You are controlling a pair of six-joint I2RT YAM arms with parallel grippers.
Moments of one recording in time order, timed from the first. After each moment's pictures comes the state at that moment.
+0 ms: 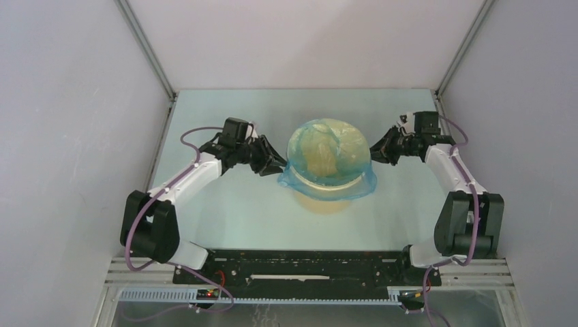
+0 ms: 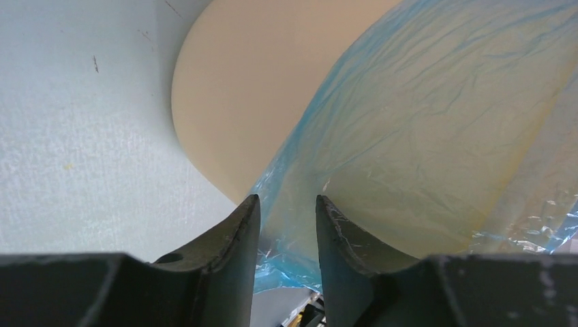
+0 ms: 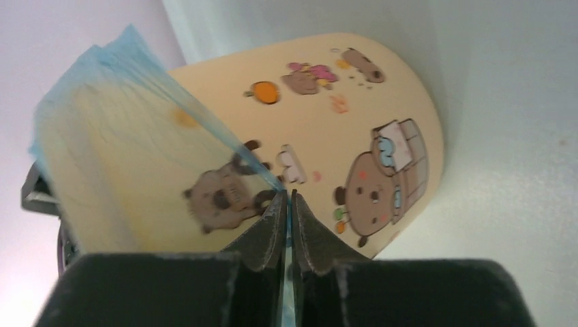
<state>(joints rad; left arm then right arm) -0.37 1.45 1.03 -0.41 0.55 -0.97 -0.08 1.47 1.10 -0.56 -0.81 0.68</state>
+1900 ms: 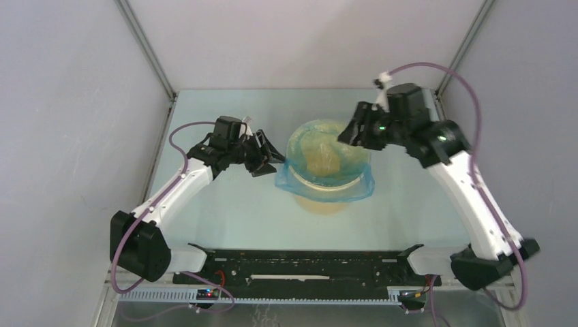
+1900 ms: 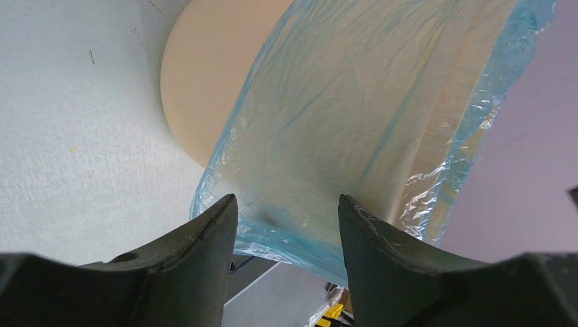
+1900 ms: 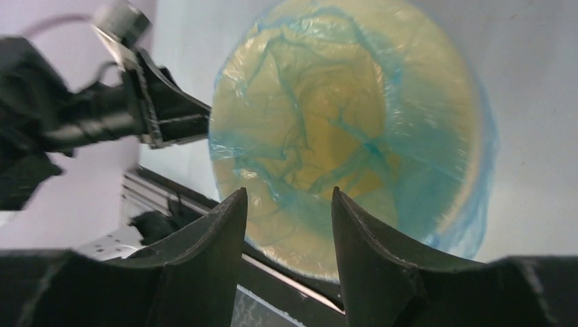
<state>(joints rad) -0.39 1.31 1.06 -0.51 0.50 -0.92 0.43 1.24 1.66 -1.01 -0.19 0.58</state>
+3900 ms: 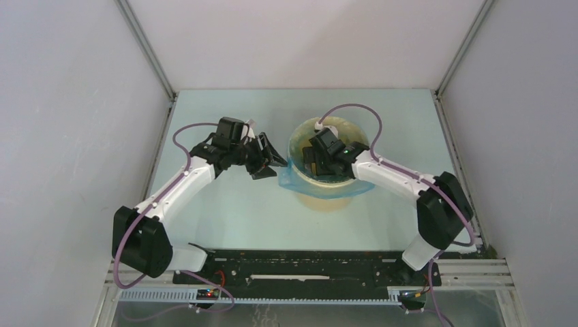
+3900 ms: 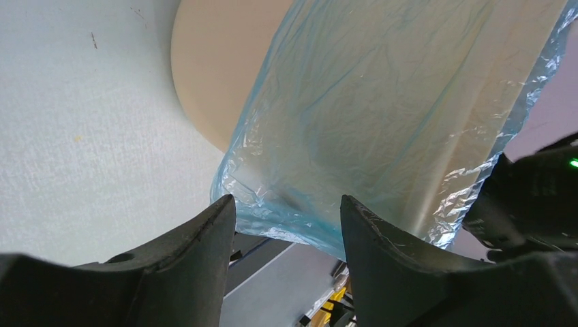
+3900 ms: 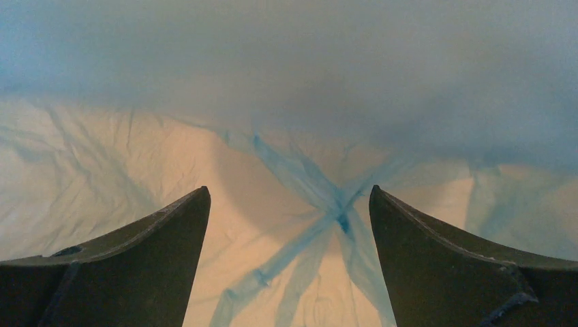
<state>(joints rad) -0.39 1.34 1.06 -0.54 0.53 -0.88 0.74 1.63 1.24 -0.60 0.20 0.53</state>
